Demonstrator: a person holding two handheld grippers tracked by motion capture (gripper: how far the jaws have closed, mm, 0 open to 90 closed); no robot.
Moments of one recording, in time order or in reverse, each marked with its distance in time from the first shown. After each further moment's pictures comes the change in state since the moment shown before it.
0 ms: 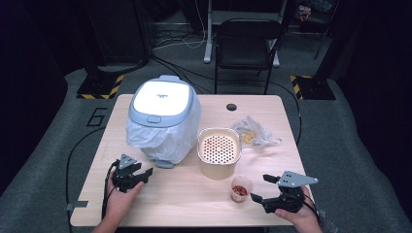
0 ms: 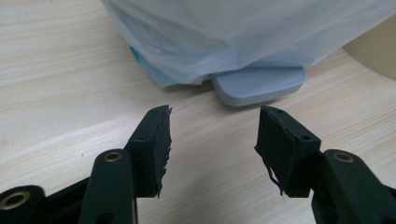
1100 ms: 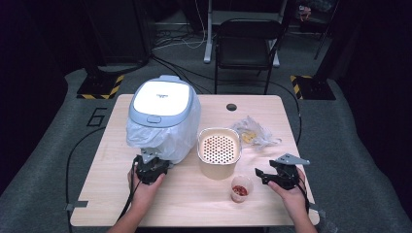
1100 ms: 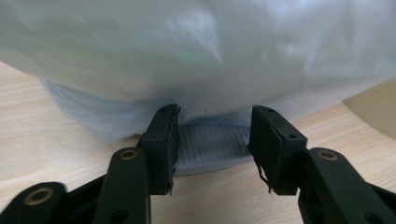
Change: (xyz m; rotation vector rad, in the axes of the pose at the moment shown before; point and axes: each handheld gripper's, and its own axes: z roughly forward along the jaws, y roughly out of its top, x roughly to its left) left arm -0.044 0.019 0.042 -0.042 0.064 -0.021; right arm -0.063 -0.007 0.044 0.054 -0.288 0.189
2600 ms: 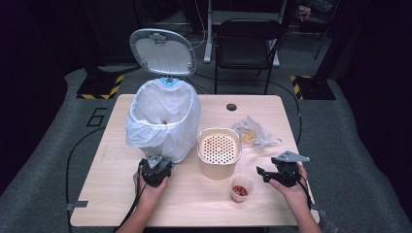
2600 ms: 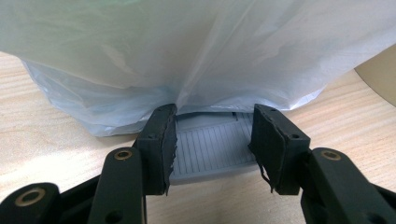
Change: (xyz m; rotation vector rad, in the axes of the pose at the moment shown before) left arm -0.010 -0.018 0.020 -0.053 0.062 0.002; right arm -0.006 0.009 0.000 0.016 -0.017 -0.057
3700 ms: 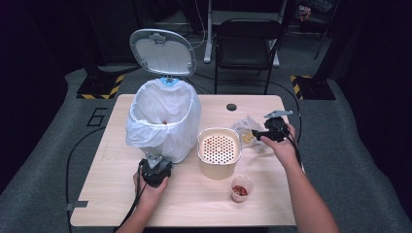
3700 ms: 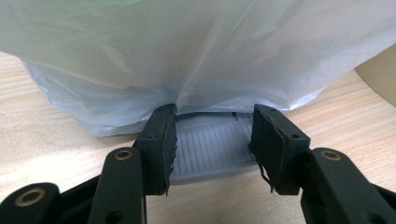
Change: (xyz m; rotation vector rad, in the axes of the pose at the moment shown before) left arm 0.000 0.000 0.000 0.000 0.001 0.002; right arm -0.050 0.106 0.074 0.079 -0.076 -0.049
